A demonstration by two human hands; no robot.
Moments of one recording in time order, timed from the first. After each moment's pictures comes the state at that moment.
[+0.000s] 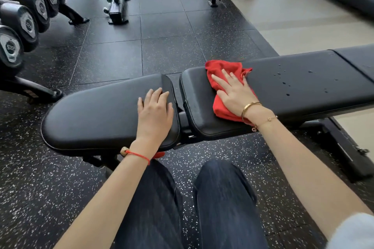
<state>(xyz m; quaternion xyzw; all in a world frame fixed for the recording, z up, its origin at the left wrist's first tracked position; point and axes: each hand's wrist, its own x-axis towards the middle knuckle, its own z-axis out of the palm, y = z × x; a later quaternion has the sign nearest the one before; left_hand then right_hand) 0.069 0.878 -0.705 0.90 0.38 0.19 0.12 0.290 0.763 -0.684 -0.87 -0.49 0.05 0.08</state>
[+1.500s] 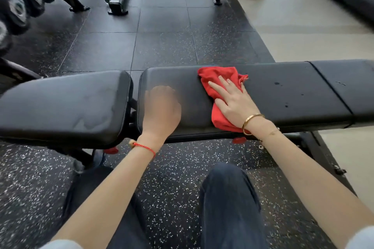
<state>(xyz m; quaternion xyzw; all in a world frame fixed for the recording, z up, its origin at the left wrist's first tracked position) 0.201 0.785 -0.701 0.88 0.40 0.22 0.11 0.403 0.674 -0.691 -0.82 -0.56 0.03 0.09</state>
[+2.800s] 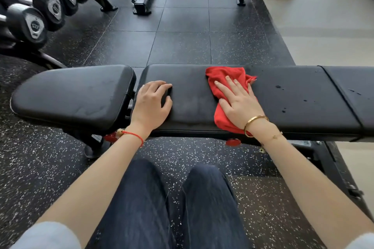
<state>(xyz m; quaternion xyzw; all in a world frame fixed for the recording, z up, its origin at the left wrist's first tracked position) 0.198 0.785 -0.704 0.88 0.39 0.26 0.10 0.433 0.653 -0.691 -0.81 -0.58 0.04 0.10</state>
